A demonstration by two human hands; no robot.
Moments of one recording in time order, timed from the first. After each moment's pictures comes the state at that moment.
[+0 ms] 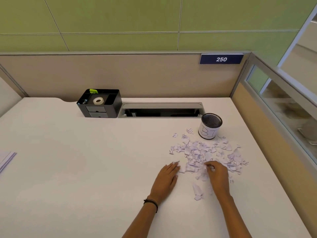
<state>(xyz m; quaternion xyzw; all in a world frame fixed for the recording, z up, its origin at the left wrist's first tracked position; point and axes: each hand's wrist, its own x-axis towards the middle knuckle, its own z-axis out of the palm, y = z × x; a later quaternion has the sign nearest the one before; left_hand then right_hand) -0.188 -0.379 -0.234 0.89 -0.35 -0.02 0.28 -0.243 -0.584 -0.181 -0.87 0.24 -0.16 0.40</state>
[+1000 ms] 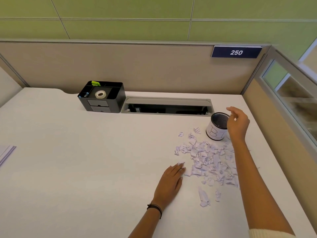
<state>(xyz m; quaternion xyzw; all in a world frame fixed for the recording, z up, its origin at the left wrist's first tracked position) -0.187 -0.381 -0.237 0.89 -0.34 0.00 0.30 -0.094 -0.646 -0.087 -0.81 0.24 -0.33 0.42</state>
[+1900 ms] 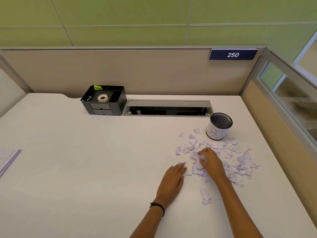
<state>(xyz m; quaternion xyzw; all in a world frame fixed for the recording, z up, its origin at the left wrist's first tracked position) -0.187 -0.380 -0.239 0.89 -0.34 0.00 0.30 -0.171 -0.585 -0.196 -0.95 0.11 -0.05 0.29</state>
